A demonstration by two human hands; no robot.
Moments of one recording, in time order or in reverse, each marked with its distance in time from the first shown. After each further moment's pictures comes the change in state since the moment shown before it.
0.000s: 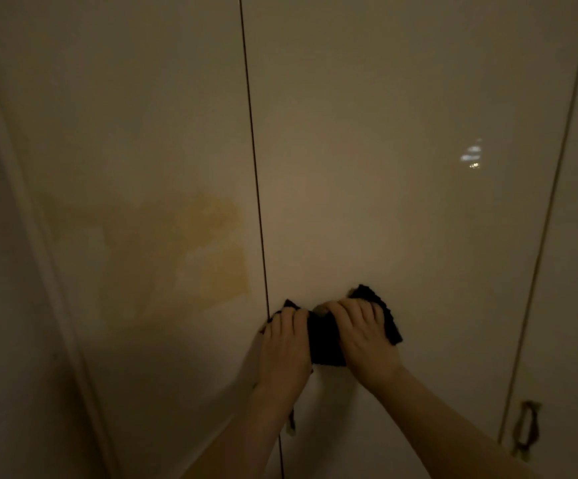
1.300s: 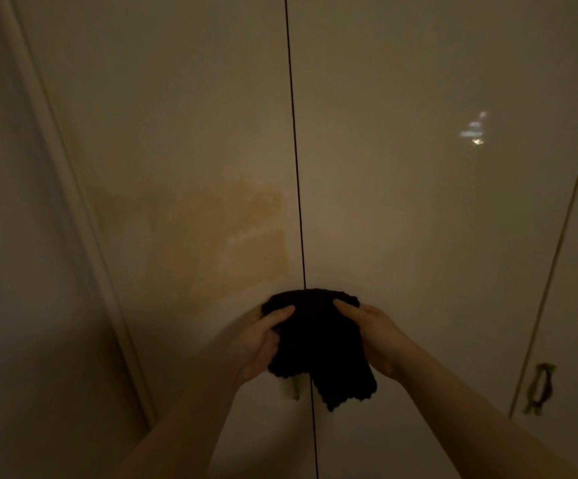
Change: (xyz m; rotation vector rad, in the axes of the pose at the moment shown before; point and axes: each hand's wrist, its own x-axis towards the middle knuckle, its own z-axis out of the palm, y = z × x) left_hand -0.034 -0.078 -0.098 -1.654 -0.535 -0.659; right_hand 0.009 -0.083 -0.066 1.788 -0.467 0.954
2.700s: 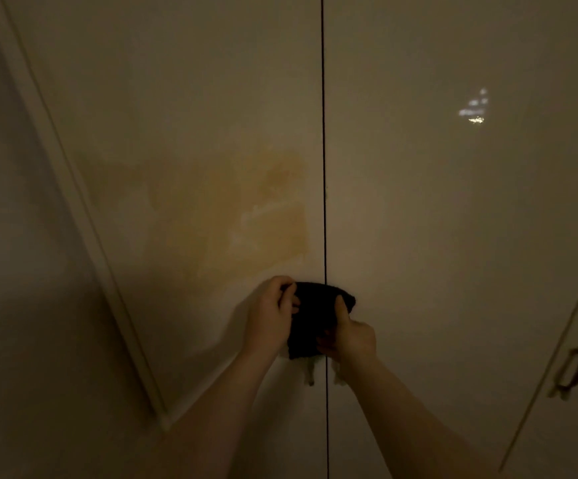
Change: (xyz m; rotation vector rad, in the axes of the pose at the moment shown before) left_hand 0.048 -0.025 -0.039 0.812 0.496 0.512; right_hand 0.072 0.087 0.049 -0.027 0.658 0.019
